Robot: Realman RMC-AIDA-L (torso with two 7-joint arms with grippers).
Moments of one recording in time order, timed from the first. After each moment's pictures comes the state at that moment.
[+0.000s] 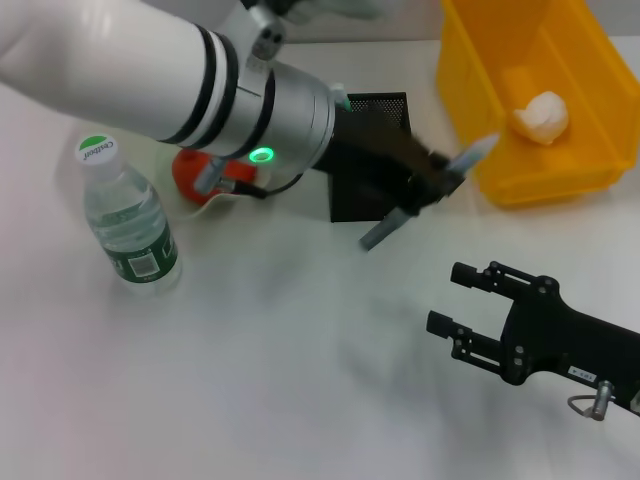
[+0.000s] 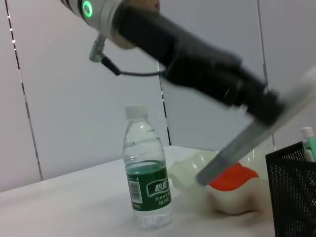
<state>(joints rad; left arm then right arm) -0.60 -2.07 1.69 1.46 2.14 1.15 -2.46 0.27 2.08 -1.03 -0.30 -1.46 -1.52 0.76</state>
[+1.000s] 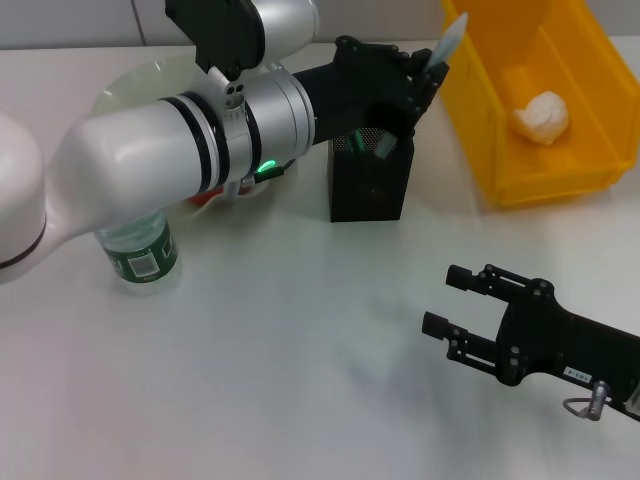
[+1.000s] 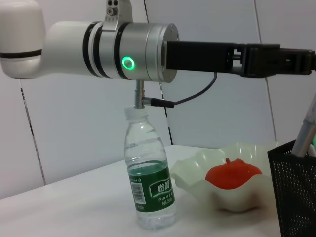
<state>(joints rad) -0.45 -2.08 1.89 1.19 1.51 0.45 -1.74 0.28 2.08 -1.03 -0.29 -1.46 -1.51 0.78</state>
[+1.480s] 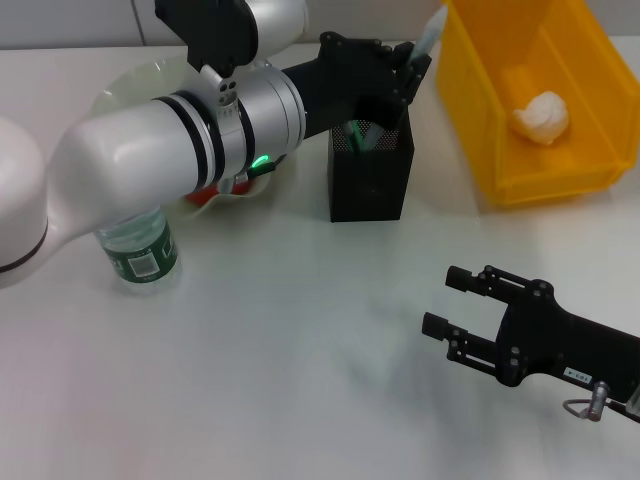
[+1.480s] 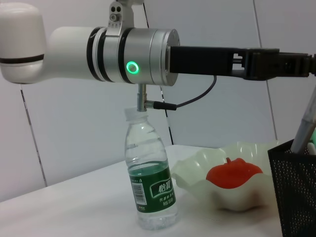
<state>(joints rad) -0.45 -2.08 1.90 1.18 1.50 0.39 -1.74 0.28 2.08 -1.03 -0.28 -1.47 -1.52 0.80</state>
